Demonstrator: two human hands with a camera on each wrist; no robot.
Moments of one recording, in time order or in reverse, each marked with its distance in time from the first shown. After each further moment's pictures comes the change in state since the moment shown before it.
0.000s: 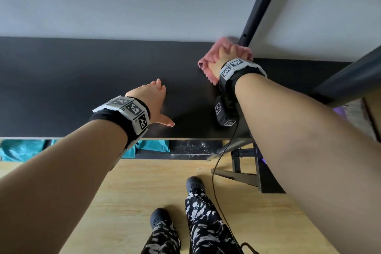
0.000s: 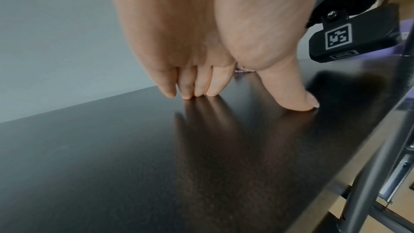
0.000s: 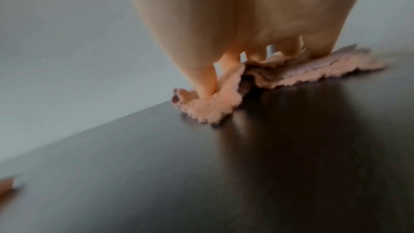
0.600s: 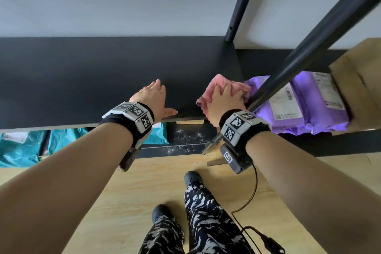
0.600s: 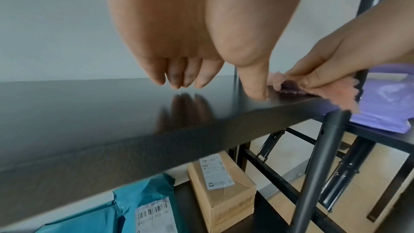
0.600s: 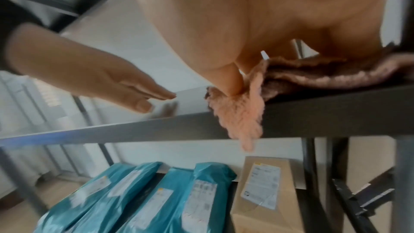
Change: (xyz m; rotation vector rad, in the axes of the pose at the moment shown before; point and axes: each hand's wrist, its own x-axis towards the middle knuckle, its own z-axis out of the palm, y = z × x) left_hand -0.042 0.009 0.029 -0.212 0.170 0.016; right_hand -0.168 -0.008 0.045 -0.186 -0.086 0.133
